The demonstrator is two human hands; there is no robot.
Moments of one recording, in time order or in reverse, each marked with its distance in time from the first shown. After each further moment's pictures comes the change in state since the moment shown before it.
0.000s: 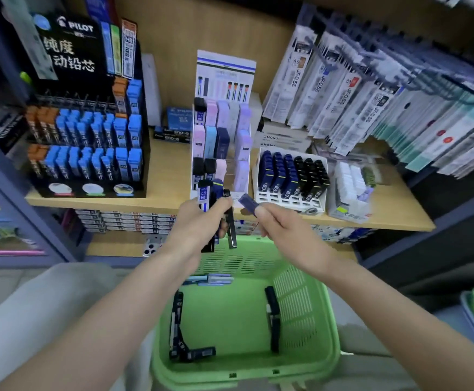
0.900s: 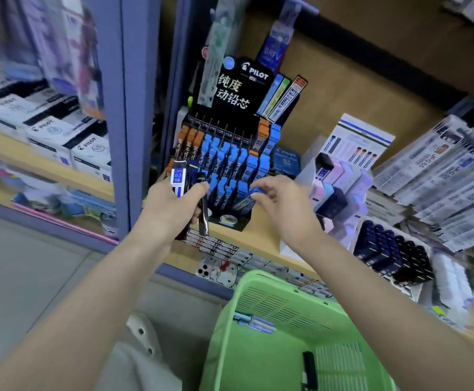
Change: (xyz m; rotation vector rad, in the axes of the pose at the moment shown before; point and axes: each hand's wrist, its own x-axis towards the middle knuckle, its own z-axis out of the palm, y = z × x) left_hand 0.039 0.025 -0.200 -0.067 0.398 0.144; right_hand 0.152 -0.112 0.118 -0.379 0.080 -0.385
